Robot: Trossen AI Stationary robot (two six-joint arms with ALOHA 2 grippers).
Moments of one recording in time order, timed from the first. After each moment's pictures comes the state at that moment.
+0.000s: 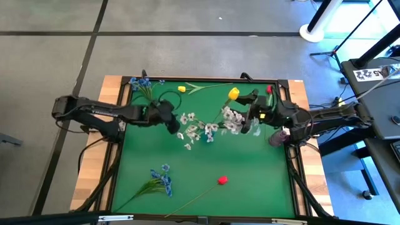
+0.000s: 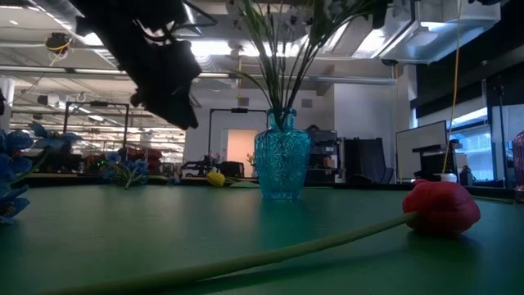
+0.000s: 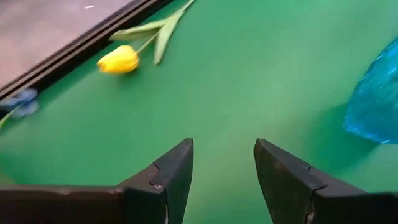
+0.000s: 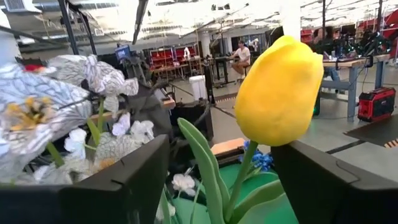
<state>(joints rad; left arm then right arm) 0.10 1.26 0.71 -0.32 -0.50 -0.48 0.07 1.00 0.72 0.43 0.35 0.11</state>
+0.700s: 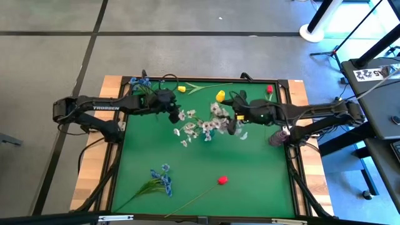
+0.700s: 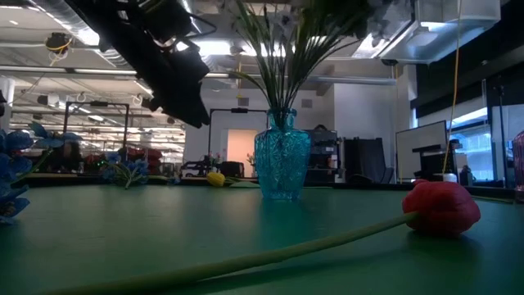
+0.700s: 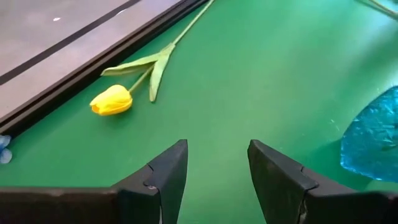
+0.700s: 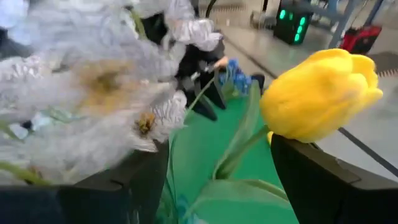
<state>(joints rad) 0.33 1.26 0.71 -0.18 -0.27 -0.28 0.03 1.21 1.00 -0.12 0.34 0.09</state>
